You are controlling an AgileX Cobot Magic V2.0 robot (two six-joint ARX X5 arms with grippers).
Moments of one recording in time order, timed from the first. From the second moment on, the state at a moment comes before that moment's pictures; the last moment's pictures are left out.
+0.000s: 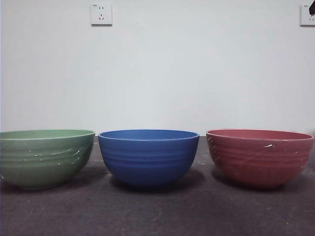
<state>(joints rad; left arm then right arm) -0.03 0.01 0.02 -0.19 0.00 0.03 0.35 0.57 0.56 -0.17 0.11 0.05</state>
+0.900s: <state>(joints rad) -0.03 0.00 0.02 -0.19 0.00 0.03 0.34 0.53 0.56 -0.24 0.14 0.01</state>
